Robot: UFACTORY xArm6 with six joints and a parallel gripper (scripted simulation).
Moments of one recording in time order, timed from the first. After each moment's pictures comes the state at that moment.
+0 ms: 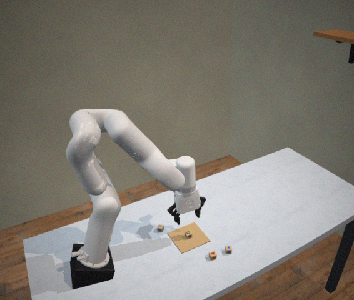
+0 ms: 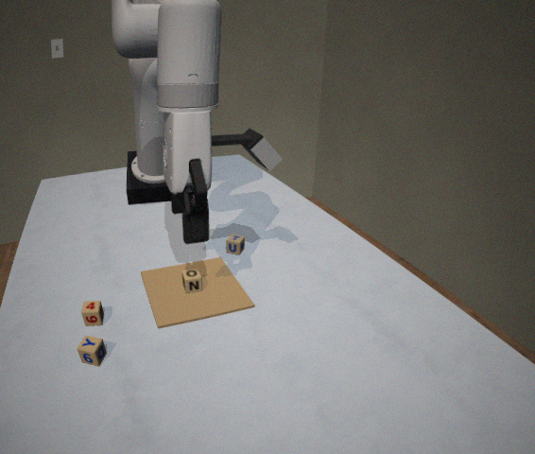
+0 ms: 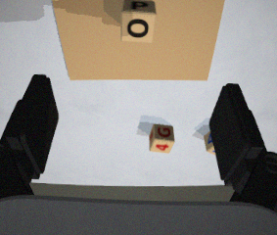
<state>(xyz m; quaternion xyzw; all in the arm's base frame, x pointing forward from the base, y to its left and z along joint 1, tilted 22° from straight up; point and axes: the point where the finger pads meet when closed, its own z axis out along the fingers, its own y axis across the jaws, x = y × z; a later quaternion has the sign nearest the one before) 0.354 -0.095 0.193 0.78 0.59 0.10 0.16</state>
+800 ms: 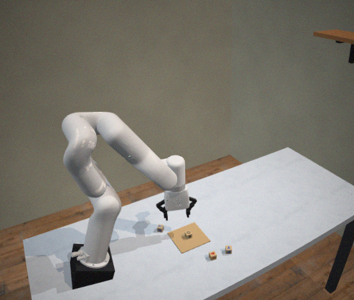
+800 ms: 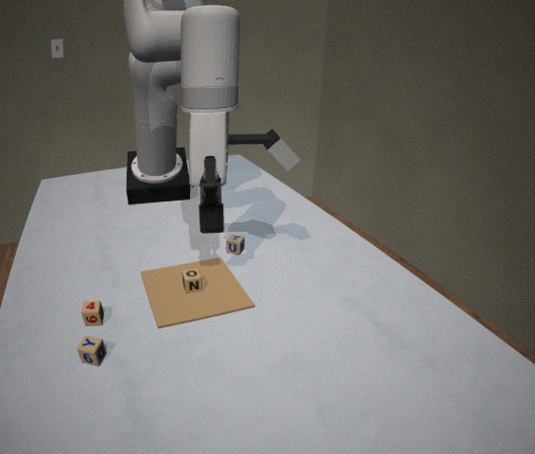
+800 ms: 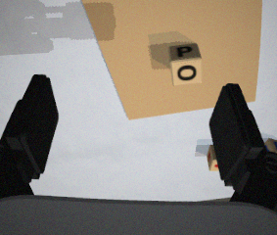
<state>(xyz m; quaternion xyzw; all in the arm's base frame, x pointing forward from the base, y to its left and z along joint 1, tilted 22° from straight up) 0.339 -0.049 0.175 0.85 0.50 0.12 0.13</state>
